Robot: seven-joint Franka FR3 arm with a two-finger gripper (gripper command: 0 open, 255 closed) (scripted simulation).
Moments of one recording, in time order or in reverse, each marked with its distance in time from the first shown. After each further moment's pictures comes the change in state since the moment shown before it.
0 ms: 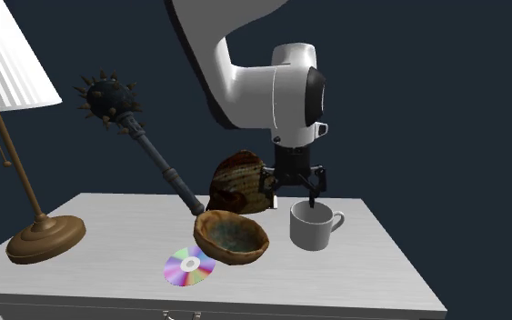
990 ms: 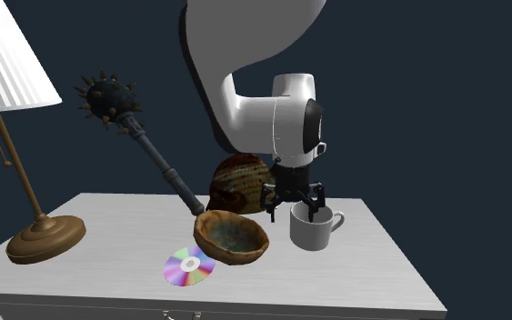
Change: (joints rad) arm -0.004 0.088 -0.001 -0.019 0.012 0.111 -0.007
